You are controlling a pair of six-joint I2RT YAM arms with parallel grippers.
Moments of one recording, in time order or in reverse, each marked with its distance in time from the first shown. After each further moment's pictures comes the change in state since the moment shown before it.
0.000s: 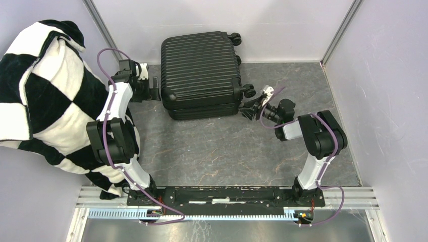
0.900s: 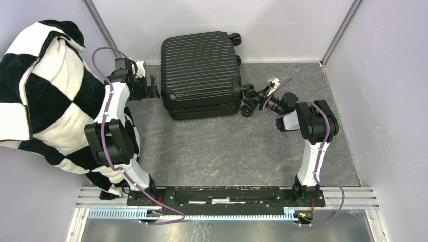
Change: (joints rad) left arm 0.029 -0.015 0.024 -0.001 0.061 -0.011; right arm -0.108 0.217 0.142 0.171 -0.031 0.259
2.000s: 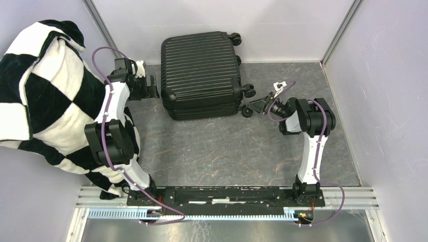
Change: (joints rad) left arm 0.000 0.000 0.002 -0.001 -0.016 0.000; right arm -0.081 0.151 0.006 0.182 -0.154 0.403
